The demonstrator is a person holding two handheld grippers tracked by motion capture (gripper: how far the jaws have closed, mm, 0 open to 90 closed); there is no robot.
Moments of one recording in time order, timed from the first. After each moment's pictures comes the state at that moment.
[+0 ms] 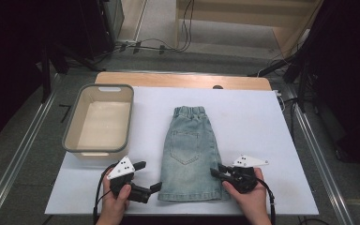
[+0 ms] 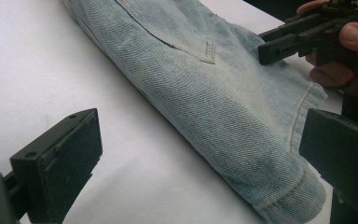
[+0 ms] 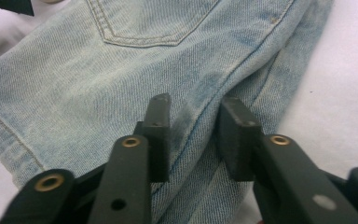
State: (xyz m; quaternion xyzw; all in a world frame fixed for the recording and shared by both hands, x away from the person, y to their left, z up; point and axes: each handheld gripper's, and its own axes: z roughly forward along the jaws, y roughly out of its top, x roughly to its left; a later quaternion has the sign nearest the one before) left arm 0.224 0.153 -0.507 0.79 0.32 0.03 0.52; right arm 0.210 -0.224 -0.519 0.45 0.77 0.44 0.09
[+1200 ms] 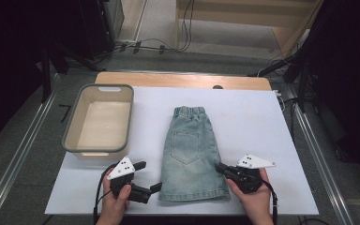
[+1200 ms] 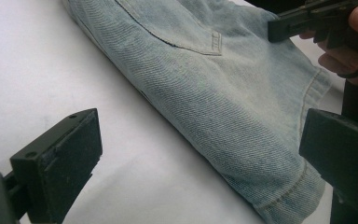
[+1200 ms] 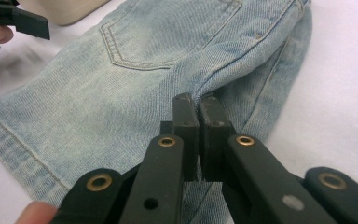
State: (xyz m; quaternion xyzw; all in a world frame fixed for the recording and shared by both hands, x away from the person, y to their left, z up) left arm 0.224 0.152 -0.507 0.79 0.32 0.03 0.52; right arm 0.203 -0.229 -0.501 0.44 0.76 0.46 0.12
